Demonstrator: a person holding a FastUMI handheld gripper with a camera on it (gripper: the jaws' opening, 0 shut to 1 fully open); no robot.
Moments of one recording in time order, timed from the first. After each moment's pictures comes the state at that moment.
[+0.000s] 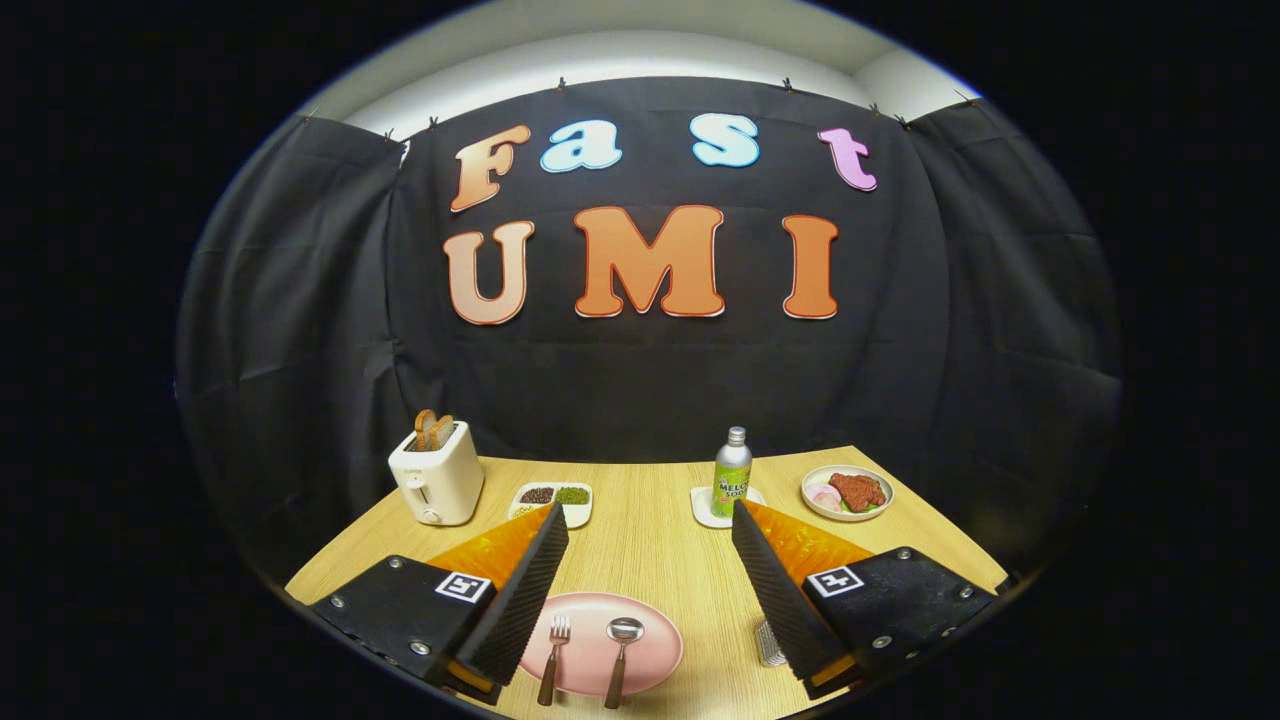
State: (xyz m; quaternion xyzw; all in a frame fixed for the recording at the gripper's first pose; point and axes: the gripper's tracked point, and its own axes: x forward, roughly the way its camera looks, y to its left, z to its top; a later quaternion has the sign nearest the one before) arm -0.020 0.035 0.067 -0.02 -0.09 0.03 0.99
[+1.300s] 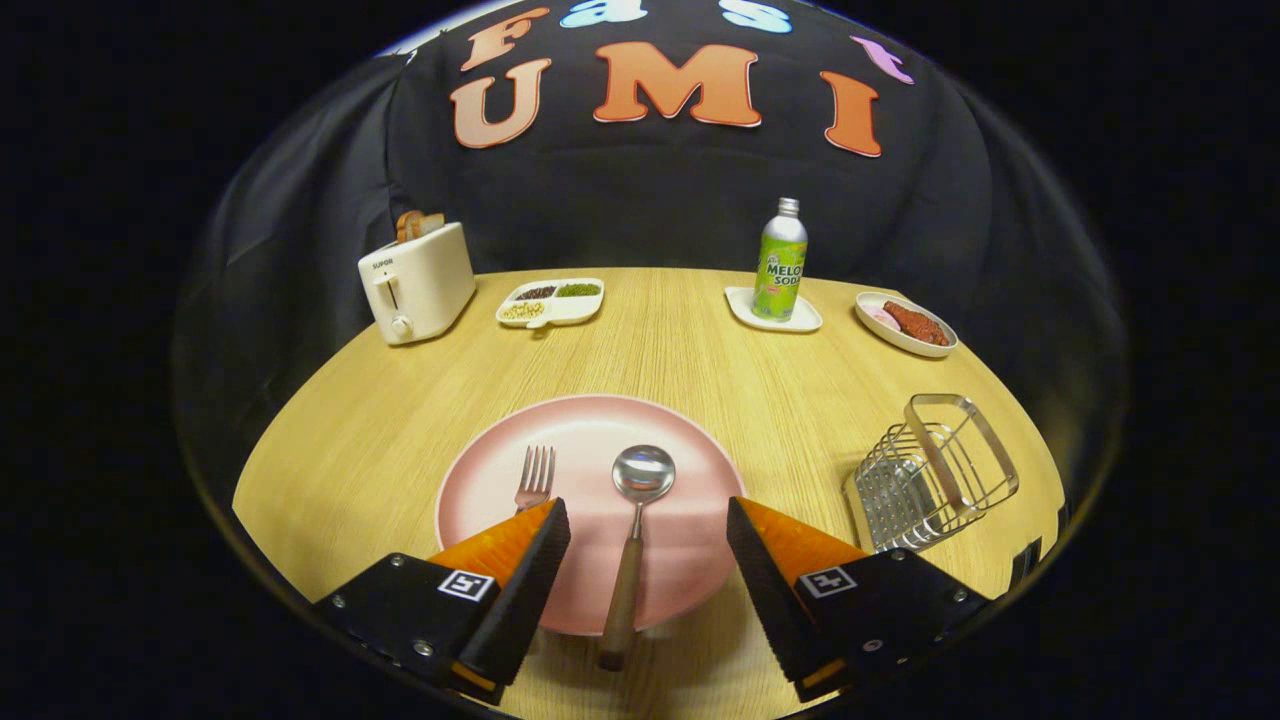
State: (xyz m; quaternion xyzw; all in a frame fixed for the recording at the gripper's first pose) arm 0.050 0.056 -0.173 -0.06 0.14 0.05 0.99
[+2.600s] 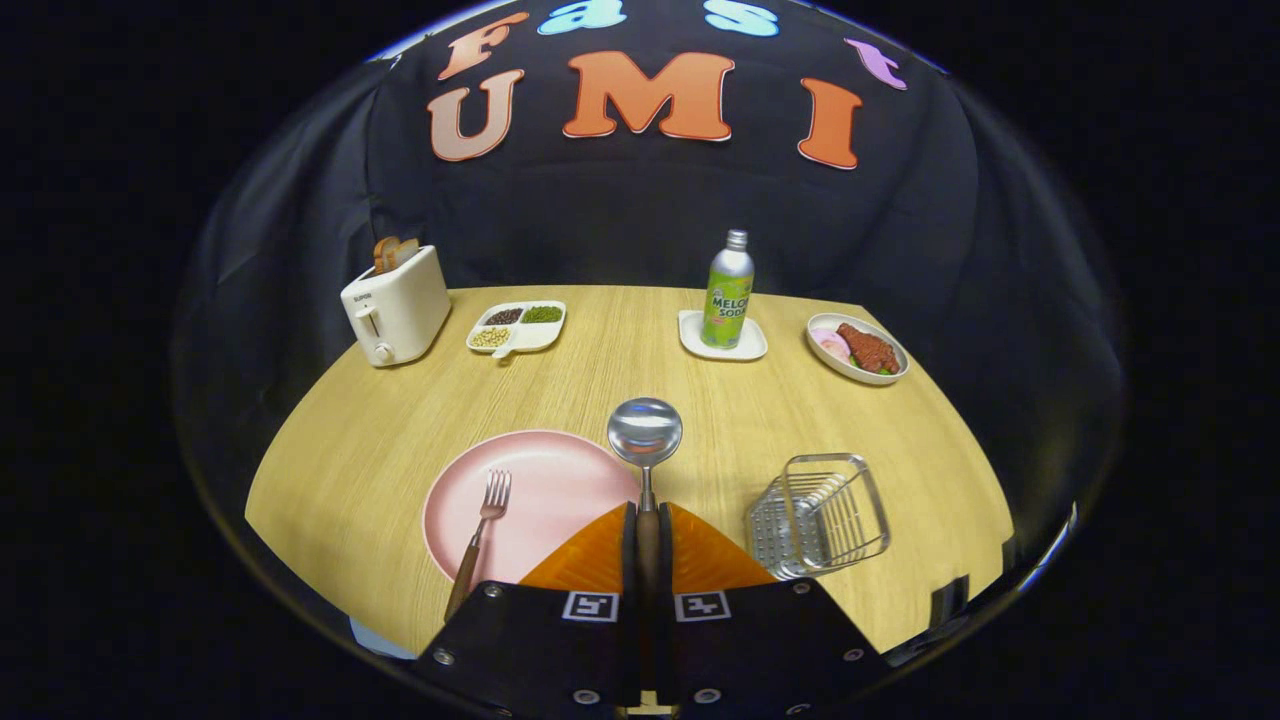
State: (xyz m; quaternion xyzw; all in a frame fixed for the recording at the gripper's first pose) arm 0.014 -0.015 -0.080 -0.07 0.14 0.01 0.99
